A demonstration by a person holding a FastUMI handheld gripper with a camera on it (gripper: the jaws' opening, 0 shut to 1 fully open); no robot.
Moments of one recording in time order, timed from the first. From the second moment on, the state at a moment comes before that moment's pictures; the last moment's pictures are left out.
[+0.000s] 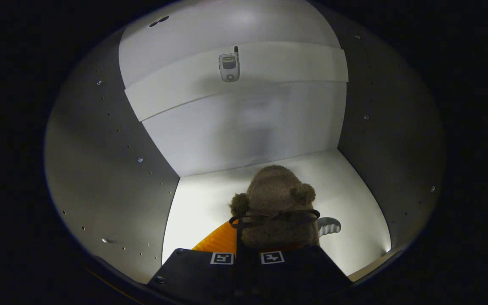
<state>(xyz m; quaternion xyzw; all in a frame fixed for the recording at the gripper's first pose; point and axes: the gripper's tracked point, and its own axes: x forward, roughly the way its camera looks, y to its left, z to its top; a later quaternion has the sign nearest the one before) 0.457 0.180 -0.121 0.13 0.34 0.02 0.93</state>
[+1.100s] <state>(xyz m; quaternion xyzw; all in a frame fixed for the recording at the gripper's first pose) 0.344 0.183 -0.008 0.10 0.20 0.07 0.97</state>
